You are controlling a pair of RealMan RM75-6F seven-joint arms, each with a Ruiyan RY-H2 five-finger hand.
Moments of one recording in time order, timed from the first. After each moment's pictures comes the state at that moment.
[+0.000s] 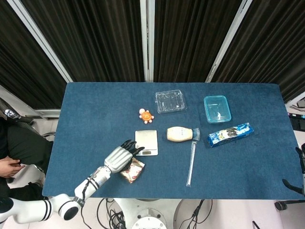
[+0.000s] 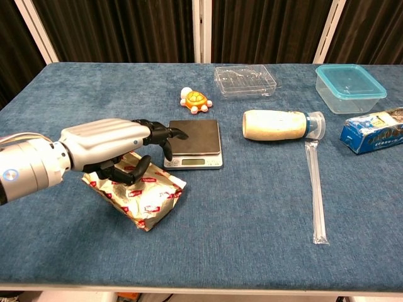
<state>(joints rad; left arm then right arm) -0.69 -1.64 -0.03 -1.47 1.41 0.92 0.22 -0.06 -1.13 0.06 -1.41 -1.42 1.49 0.15</state>
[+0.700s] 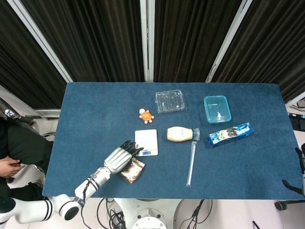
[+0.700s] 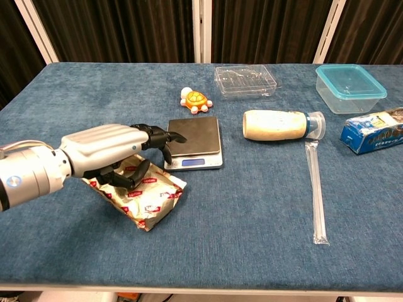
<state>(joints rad) -0.69 -1.66 -0.01 -1.44 1.40 0.90 0.20 -0.06 -1.13 0.06 -1.41 -1.41 1.48 0.14</state>
